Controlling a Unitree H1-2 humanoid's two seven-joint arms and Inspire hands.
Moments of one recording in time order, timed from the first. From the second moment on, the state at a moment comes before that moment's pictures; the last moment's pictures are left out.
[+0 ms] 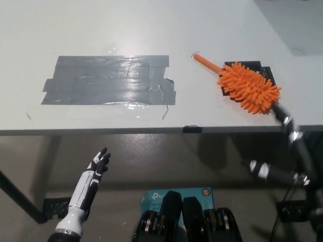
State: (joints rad) left_arm -0.13 0.14 -0.06 0.31 0.11 -0.25 -0.04; right_arm -0.18 -0.20 0.00 -0.20 -0.18 -0.09 0.08
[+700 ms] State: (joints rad) left_arm -0.12 0.14 -0.06 0.32 0.12 -0.26 -0.04; right_arm -0.77 -0.34 0.18 0.35 -0.42 0.28 0.16
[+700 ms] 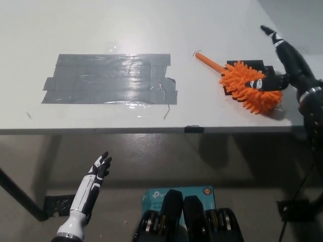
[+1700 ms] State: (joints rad) left_arm -0.14 0.14 -0.06 0.32 0.13 -0.26 -0.04; right_arm -1.02 -0.26 0.32 0.96 -0.41 0.29 0.21
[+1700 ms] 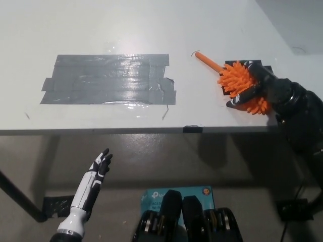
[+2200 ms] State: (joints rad) left_arm -0.16 0.14 -0.05 0.32 0.14 -0.26 -0.04; right_arm -1.13 -0.28 0.50 1.14 -0.49 0.27 0.23
